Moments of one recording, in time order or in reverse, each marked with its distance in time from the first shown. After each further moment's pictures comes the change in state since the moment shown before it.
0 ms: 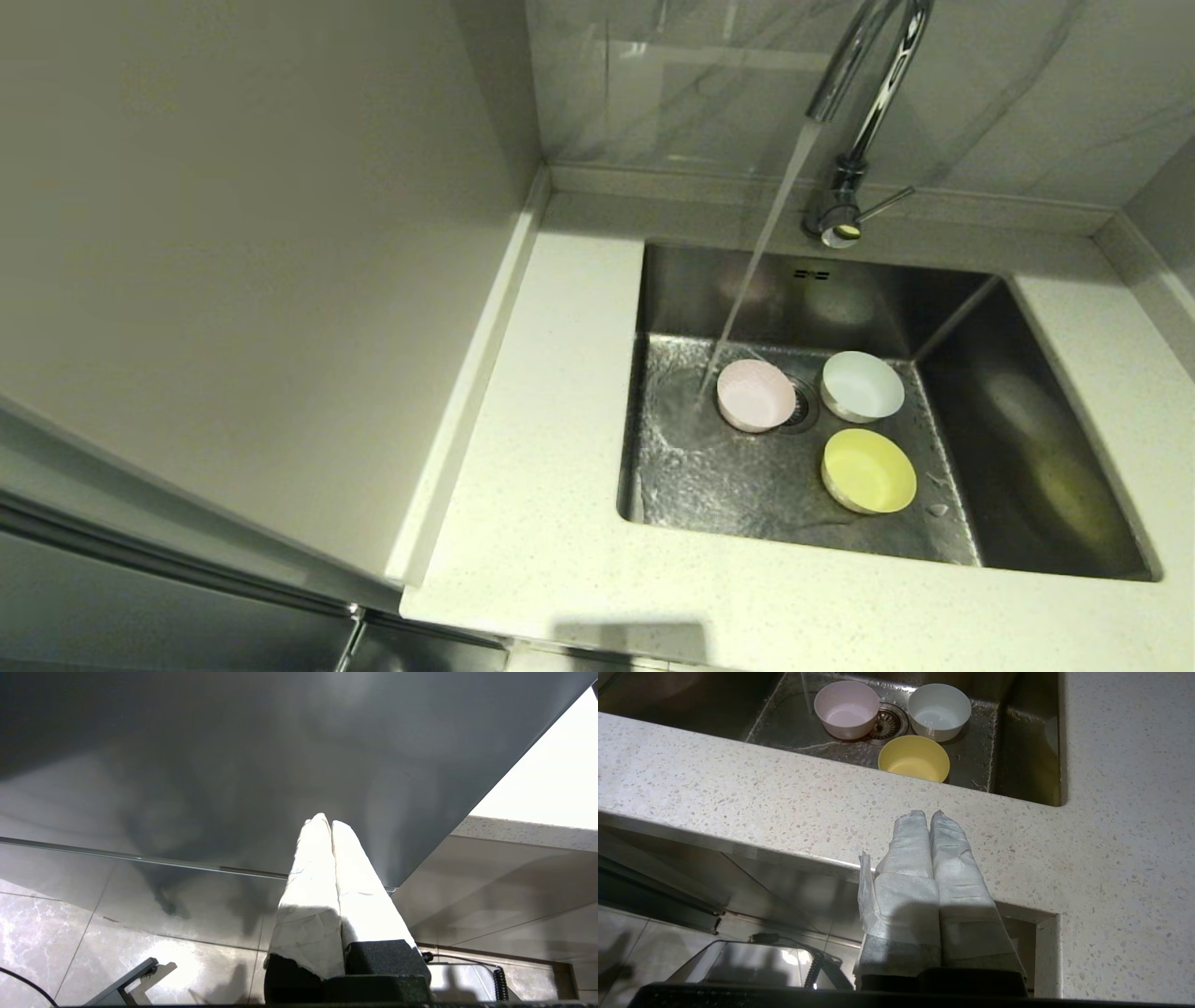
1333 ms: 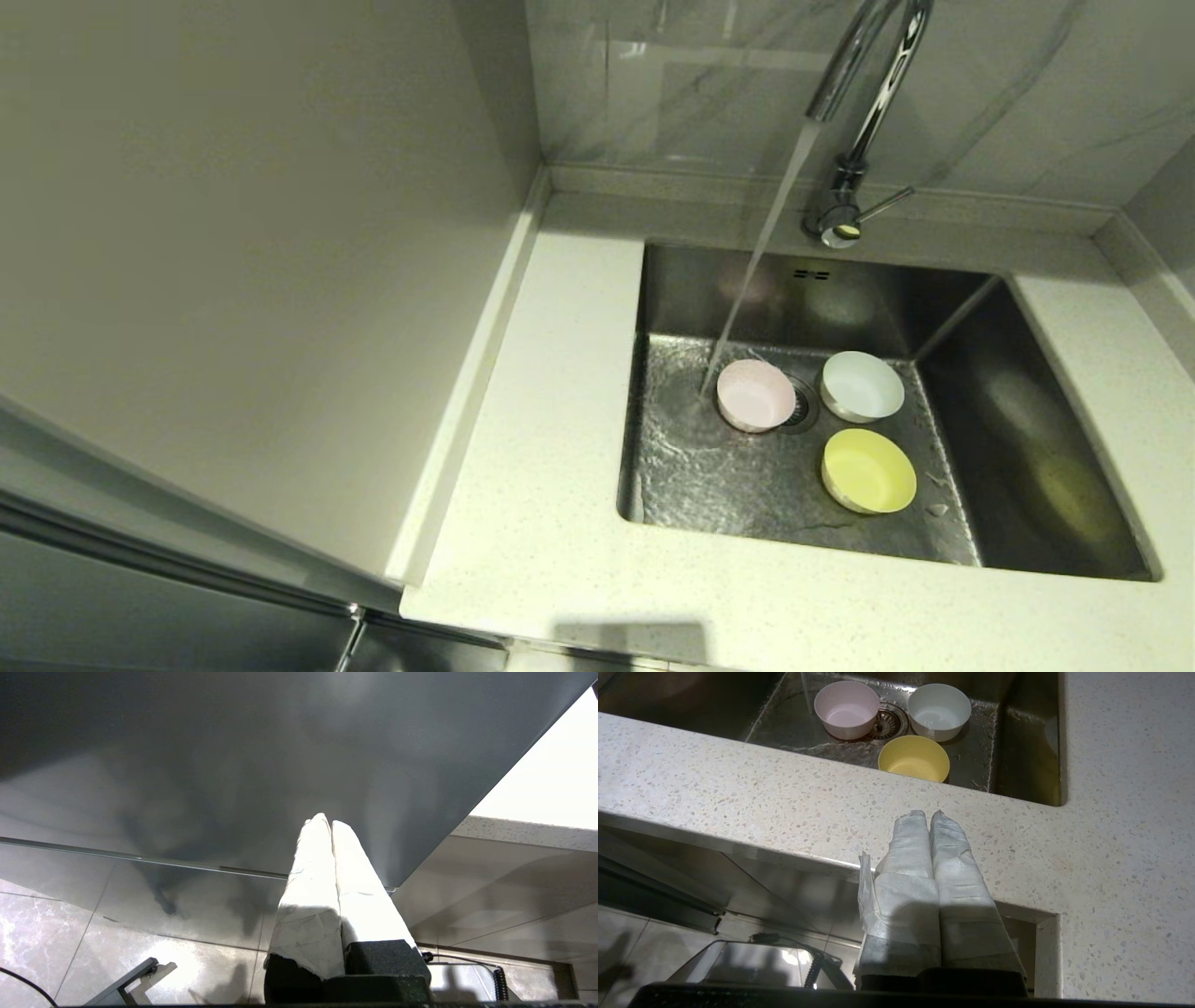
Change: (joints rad) left arm 0.000 0.000 0.000 0.000 0.001 0.000; right arm 0.000 0.000 0.000 0.000 0.000 0.000
